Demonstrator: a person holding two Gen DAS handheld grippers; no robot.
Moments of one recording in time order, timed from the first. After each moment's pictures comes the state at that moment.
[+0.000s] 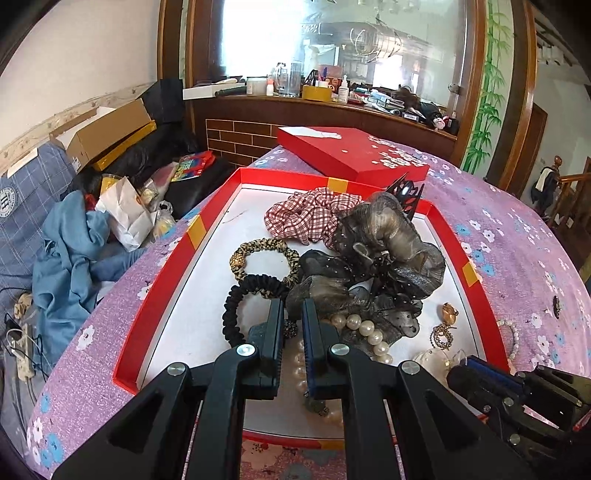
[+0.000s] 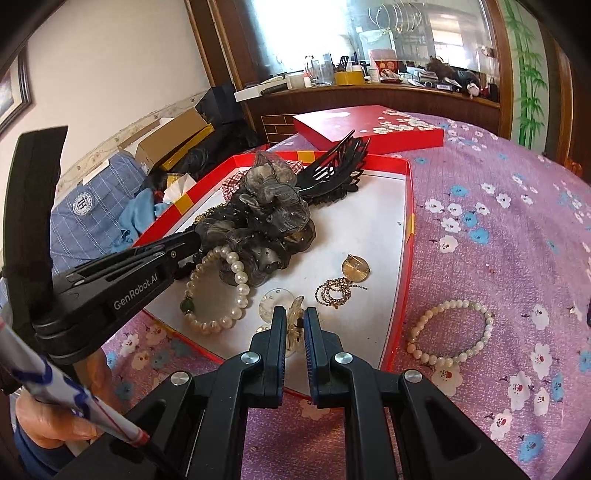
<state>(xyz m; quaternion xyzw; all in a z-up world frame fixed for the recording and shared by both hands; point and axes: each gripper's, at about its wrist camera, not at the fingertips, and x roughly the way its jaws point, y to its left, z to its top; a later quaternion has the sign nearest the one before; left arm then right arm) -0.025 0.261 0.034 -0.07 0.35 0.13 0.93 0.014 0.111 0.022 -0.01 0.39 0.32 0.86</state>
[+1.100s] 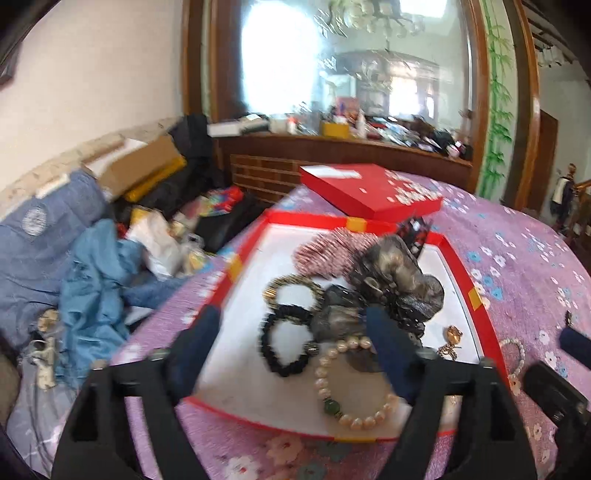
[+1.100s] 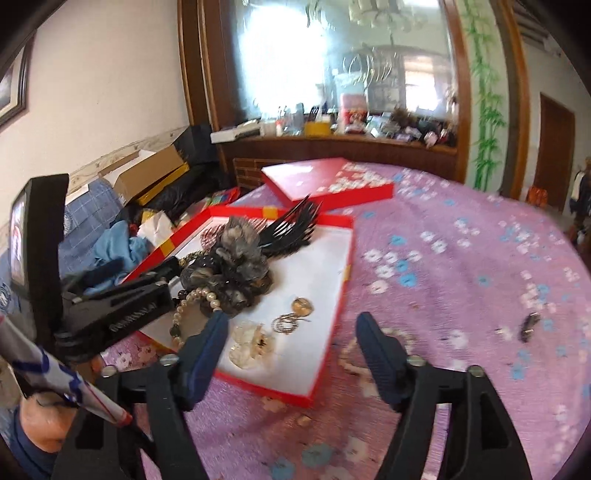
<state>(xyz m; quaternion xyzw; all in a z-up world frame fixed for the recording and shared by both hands) -0.058 0.253 0.071 -0.04 0.28 0.19 0.94 -0.025 0.073 0.073 -0.03 0.30 0.24 0.92</state>
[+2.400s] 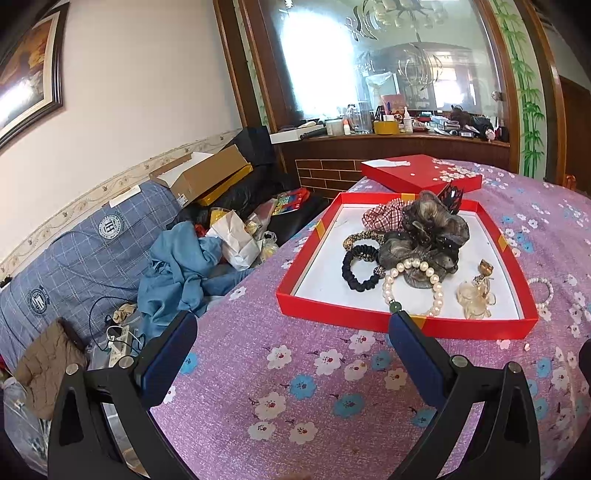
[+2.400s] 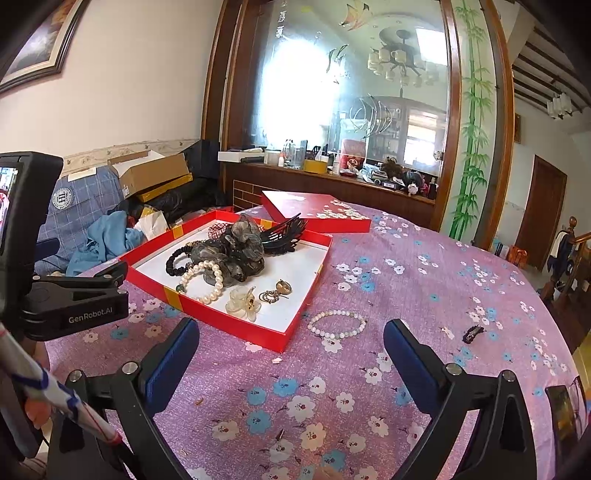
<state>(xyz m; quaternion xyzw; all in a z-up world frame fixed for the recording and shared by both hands) -0.148 0.223 0.064 0.03 0.29 0.31 0.91 -0.102 0.046 0.070 -0.10 0.22 0.23 0.94</state>
